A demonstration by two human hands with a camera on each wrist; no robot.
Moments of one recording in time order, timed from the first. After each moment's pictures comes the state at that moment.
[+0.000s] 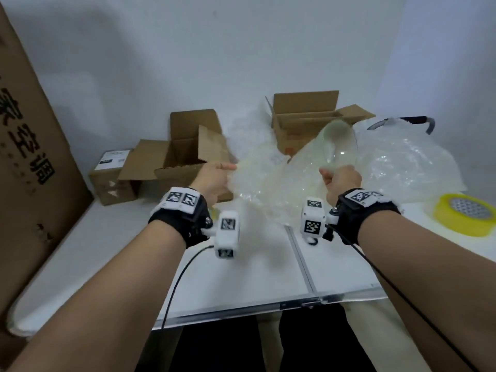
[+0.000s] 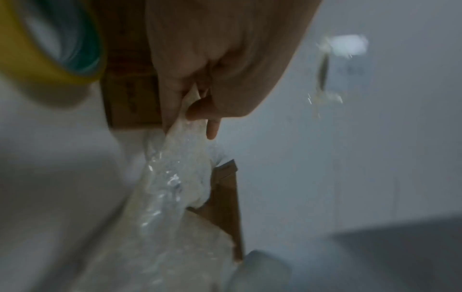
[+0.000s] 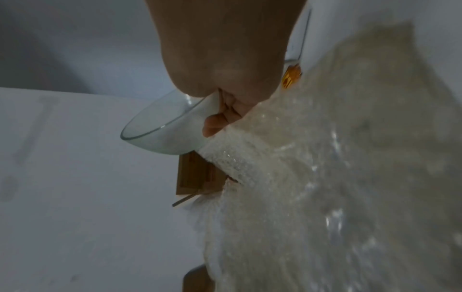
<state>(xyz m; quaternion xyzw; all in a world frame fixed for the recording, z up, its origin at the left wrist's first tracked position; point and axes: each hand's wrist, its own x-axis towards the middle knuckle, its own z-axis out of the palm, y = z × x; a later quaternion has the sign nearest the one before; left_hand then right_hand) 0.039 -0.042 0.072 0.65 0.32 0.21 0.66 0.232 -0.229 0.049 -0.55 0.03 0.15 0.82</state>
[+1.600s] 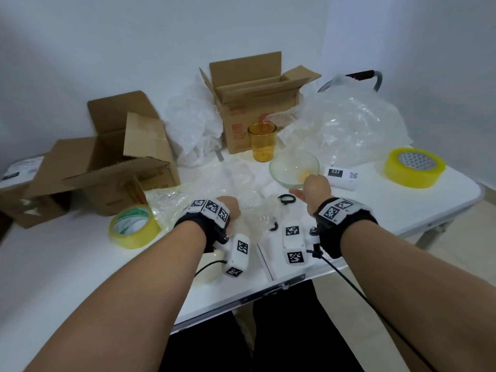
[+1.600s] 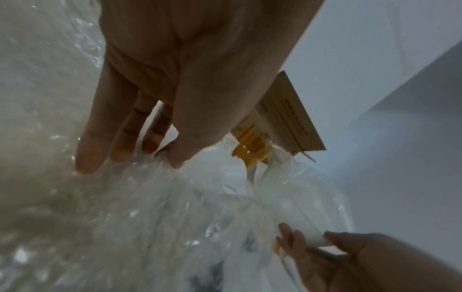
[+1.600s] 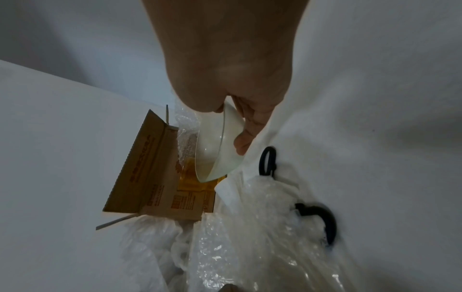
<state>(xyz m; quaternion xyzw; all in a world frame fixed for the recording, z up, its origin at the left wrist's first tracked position) 0.135 -0.127 -0.015 0.92 0.27 -0.20 0.19 0.252 -0.298 -0.024 -0.96 -0.10 0.13 0.22</state>
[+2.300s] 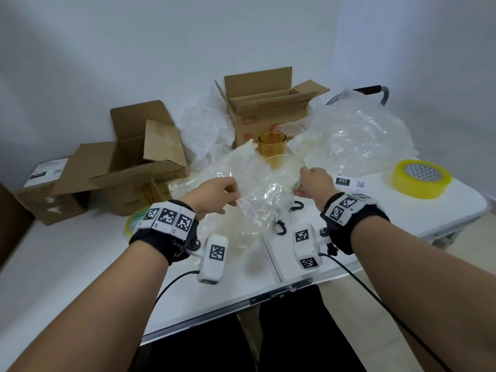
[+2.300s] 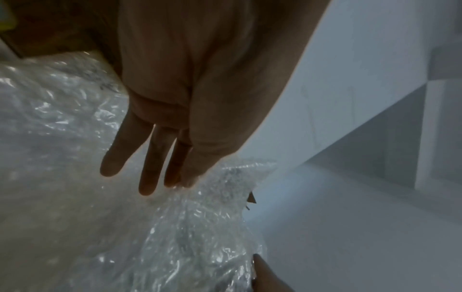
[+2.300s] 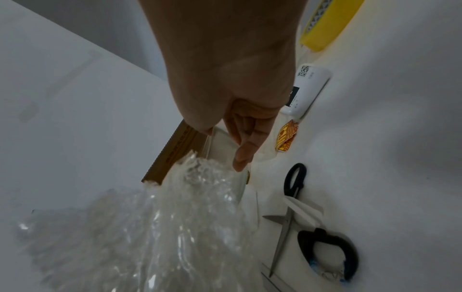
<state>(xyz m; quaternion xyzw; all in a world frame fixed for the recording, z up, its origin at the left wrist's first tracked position) 0.084 -0.101 0.040 0.89 0.18 -0.01 0.41 0.241 -0.286 0.005 -0.78 -0.05 0.15 0.61</state>
